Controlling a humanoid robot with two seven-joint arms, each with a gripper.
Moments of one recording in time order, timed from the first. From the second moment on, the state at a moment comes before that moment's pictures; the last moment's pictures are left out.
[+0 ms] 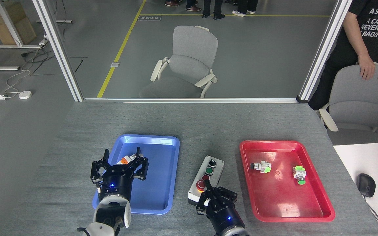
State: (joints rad) left arm -0.20 0.05 -0.25 -1.52 -1.44 0.38 -0.10; right arm -0.11 0.08 0.38 -1.30 1.52 0.04 0.00
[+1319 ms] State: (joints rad) left arm -0.19 0.03 -0.23 -1.49 -1.36 0.38 -0.02; right arm -0.11 -0.01 0.06 -1.45 1.47 0.00 -0.02
